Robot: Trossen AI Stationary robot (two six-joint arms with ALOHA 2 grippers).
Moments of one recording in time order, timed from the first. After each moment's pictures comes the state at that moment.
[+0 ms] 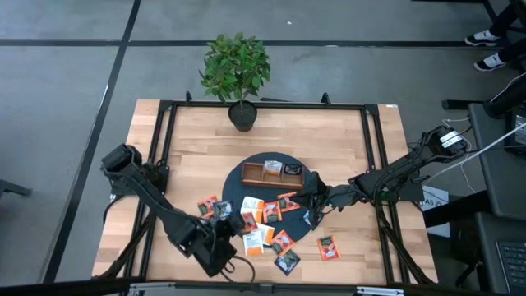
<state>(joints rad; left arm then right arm) -0.72 1.76 1.38 -0.80 -0.76 0.48 0.44 1.36 0.53 0.44 0.42 0.48</state>
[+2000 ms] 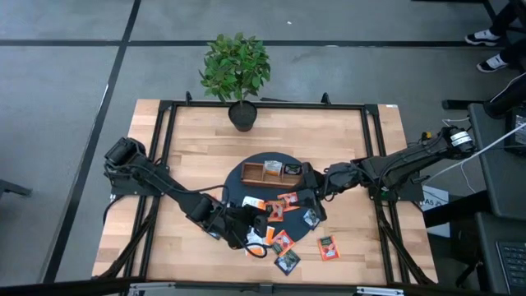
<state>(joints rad) -0.53 1.74 1.28 -0.24 -0.69 1.70 0.29 1.23 0.77 0.08 0.02 0.25</state>
